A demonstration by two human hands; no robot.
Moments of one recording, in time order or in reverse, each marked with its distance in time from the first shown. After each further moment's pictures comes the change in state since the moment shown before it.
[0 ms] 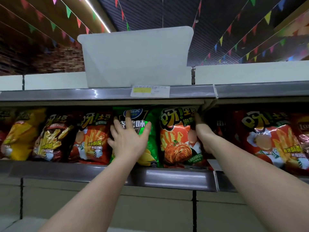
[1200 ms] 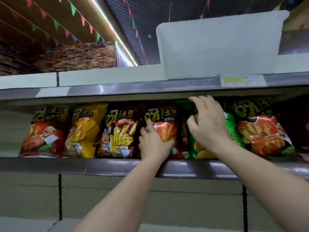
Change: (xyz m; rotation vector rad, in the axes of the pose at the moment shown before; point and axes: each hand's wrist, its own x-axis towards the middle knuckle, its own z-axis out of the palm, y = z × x) left_hand 0.059 -0.151 -0.048 -0.180 -0.198 0.088; right_hand -0.117 -0.022 0.192 -0.865 0.368 -1.005
